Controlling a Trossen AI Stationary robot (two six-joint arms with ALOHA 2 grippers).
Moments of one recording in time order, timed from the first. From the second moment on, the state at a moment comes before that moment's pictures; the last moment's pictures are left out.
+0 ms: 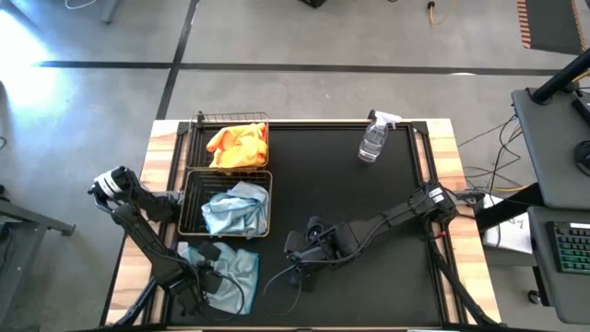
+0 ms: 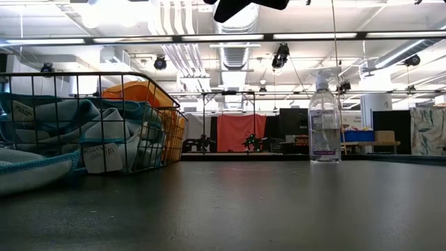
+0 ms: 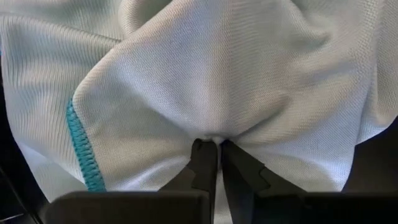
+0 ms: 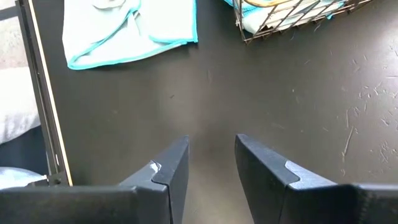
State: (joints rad) left arm -1.01 1.63 0.85 -0.74 -0.13 -0.61; right arm 0.41 2.09 2.05 -1.06 0.24 0.68
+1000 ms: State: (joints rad) left arm -0.99 1.64 0.95 -0.80 -0.08 -0.56; right arm 0.41 2.09 2.05 -1.06 0.24 0.68
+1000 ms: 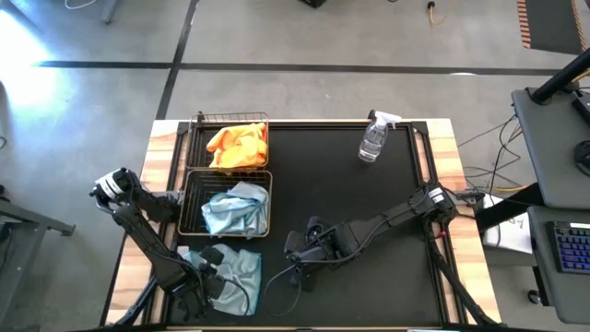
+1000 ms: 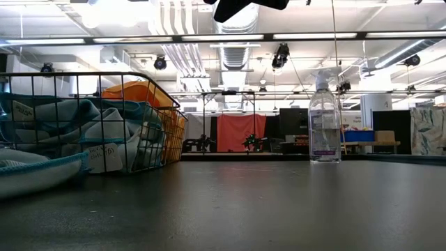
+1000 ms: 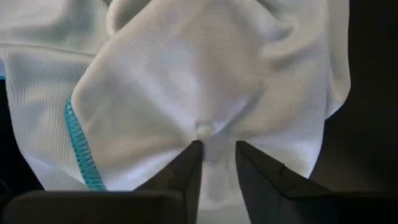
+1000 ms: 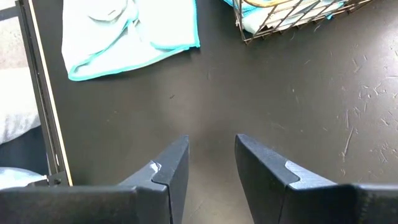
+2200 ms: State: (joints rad) left arm -0.91 1.63 0.92 -0.71 -0.13 -0.37; right arm 0.41 2.09 2.05 -1.06 0.24 0.68
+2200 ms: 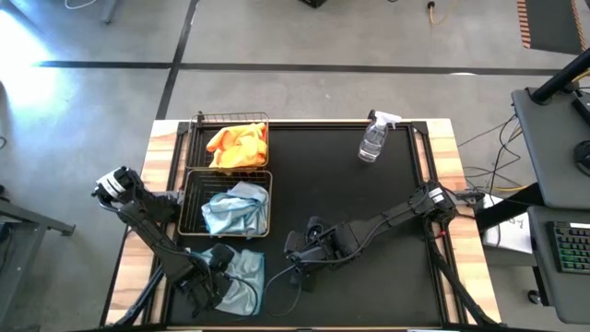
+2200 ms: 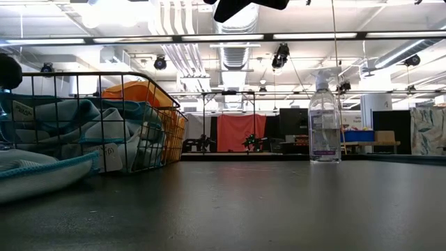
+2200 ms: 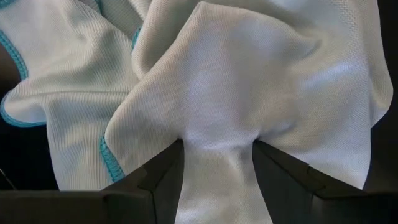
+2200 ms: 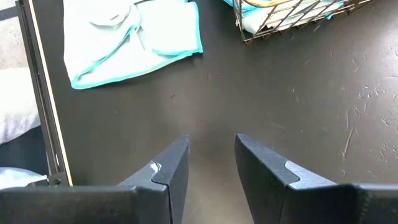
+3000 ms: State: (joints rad) left arm -0.91 1.63 0.84 -0.58 -0.14 -0.38; right arm 0.41 2.09 2.05 -1.06 0.24 0.68
